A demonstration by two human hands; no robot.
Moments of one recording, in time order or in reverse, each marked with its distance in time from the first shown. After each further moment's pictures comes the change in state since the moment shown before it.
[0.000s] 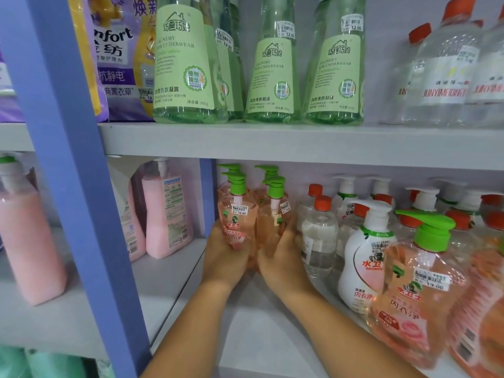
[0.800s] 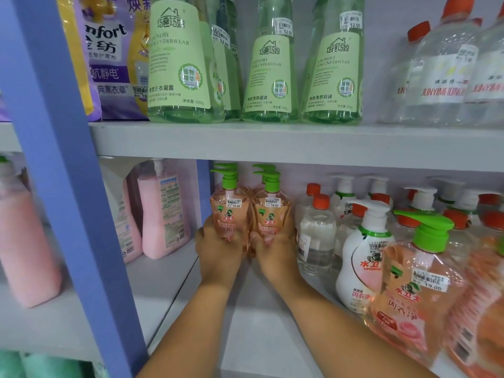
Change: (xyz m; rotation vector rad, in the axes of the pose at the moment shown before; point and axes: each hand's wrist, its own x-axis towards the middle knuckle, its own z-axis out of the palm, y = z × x) left_hand 0.022 -0.010 0.011 0.073 0.229 0.035; right_hand 0.026 0.012 0.021 0.014 0.159 -0.080
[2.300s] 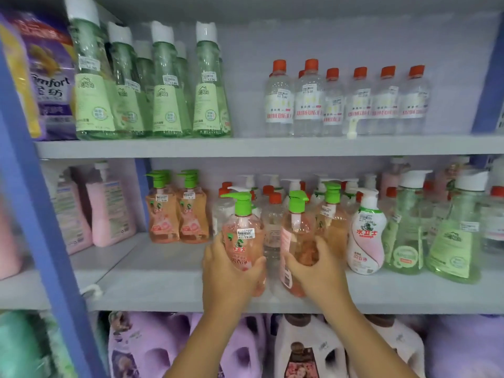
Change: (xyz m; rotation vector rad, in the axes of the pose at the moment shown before) left_hand -0.248 0.088 0.062 0.133 -0.113 0.238; right_hand -0.104 0.034 -0.322 -0.027 0.011 0.135
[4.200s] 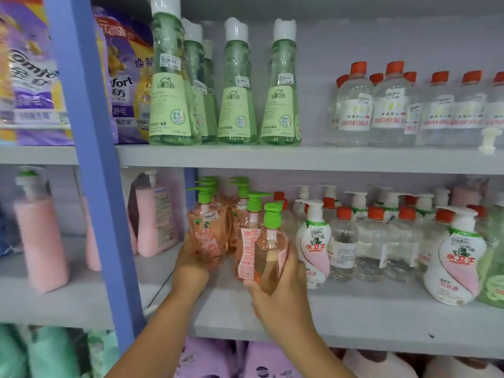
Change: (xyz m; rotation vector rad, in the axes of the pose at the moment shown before) left_hand 0.157 -0.159 -0.108 -0.220 -0.073 -0.145; right_hand -0.038 -0.074 0.190 -0.002 -0.126 -0.071
